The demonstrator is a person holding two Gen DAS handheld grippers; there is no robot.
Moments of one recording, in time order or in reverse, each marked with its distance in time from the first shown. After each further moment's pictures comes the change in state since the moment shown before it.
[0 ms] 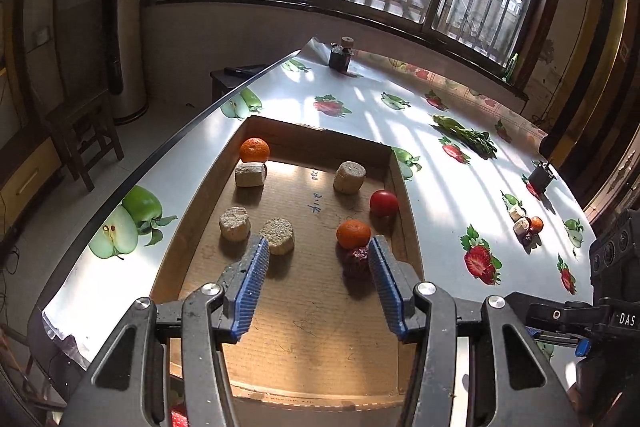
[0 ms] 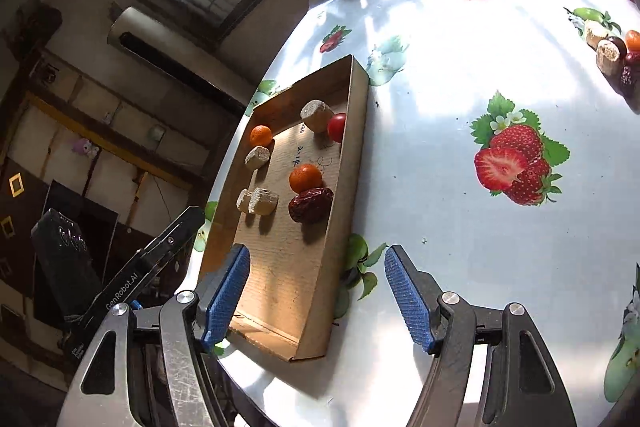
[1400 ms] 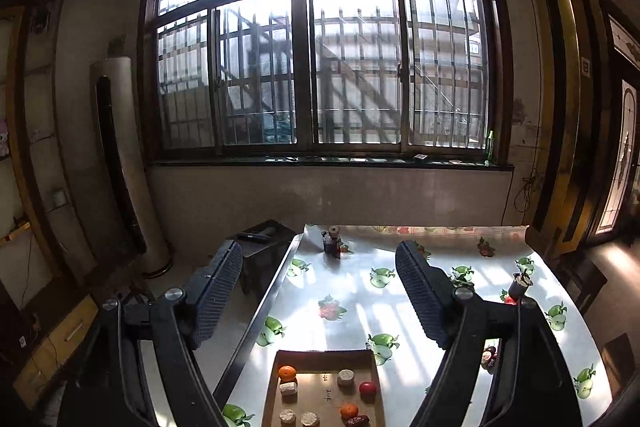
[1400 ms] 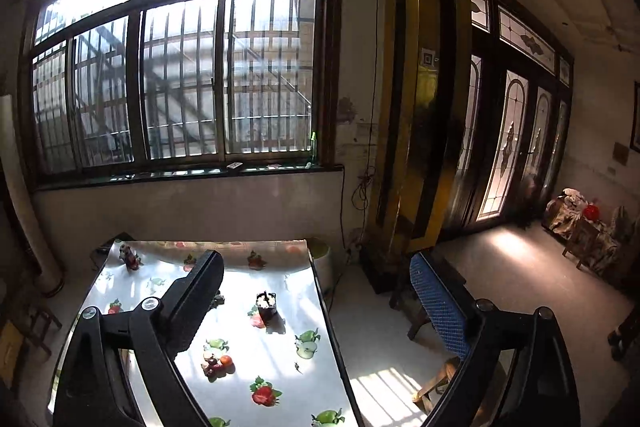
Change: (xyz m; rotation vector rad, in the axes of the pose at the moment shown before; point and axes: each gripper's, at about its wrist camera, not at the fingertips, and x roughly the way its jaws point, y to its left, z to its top) left arm -0.175 -0.097 0.222 0.245 -0.358 0.046; right arm -0.522 0.180 0.082 -0.292 -0.768 -1.053
